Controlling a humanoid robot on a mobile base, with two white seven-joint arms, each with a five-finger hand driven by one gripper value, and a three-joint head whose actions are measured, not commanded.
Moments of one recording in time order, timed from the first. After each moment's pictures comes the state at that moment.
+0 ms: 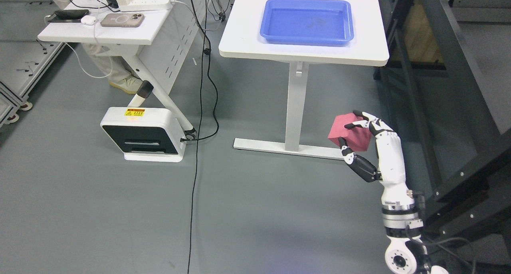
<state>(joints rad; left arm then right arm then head) 0.00 0.00 -0.08 0.00 0.13 0.01 0.18 0.13 0.00 0.07 -1.63 0.77 -0.47 -0.36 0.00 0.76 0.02</state>
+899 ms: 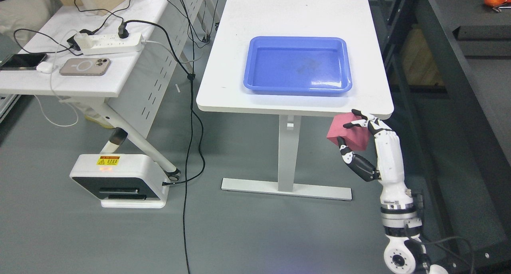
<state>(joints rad) 0.00 0.00 -0.08 0.00 0.13 0.01 0.18 0.13 0.00 0.07 -1.64 0.77 -0.48 -0.36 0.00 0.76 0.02</state>
